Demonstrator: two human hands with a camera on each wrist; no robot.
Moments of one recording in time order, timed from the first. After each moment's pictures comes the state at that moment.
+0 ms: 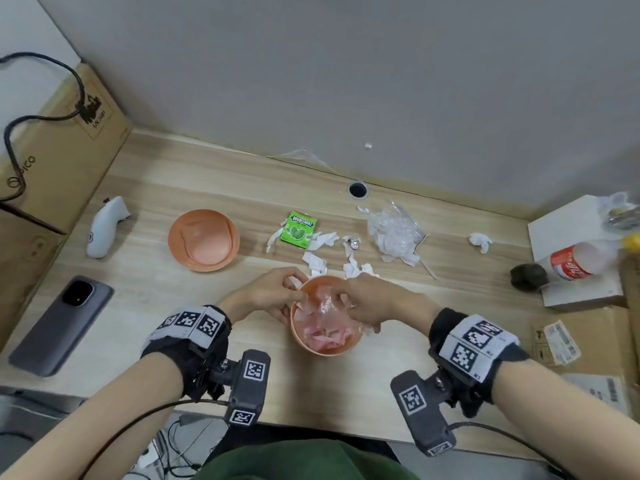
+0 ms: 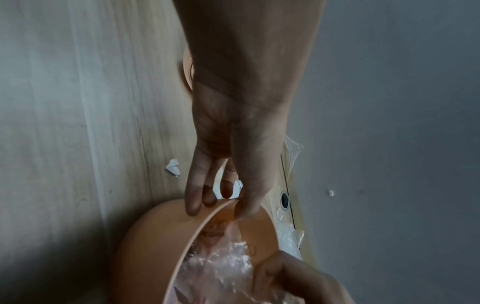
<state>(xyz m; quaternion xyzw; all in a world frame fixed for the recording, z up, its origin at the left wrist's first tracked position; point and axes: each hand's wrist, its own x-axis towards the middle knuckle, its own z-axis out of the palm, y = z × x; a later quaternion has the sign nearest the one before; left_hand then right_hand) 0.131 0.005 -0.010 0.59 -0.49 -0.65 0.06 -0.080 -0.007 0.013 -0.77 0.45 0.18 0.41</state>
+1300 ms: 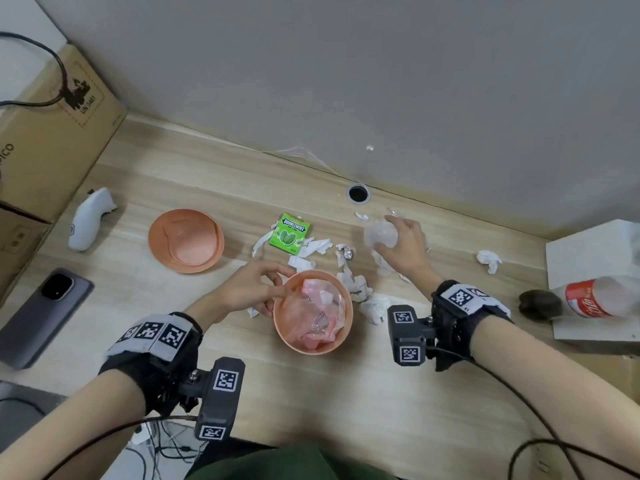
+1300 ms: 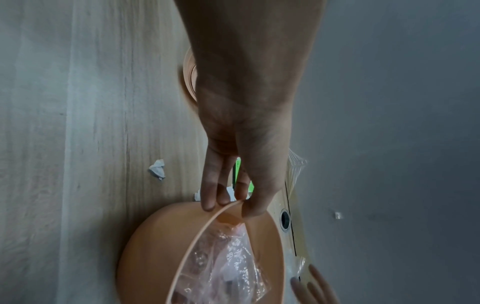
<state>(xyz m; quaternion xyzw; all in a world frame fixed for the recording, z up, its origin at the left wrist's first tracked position) 0.123 -0.018 -0.013 0.62 -0.44 -0.63 0.16 -0.162 -0.115 -0.049 -0.63 0.72 -0.07 0.30</state>
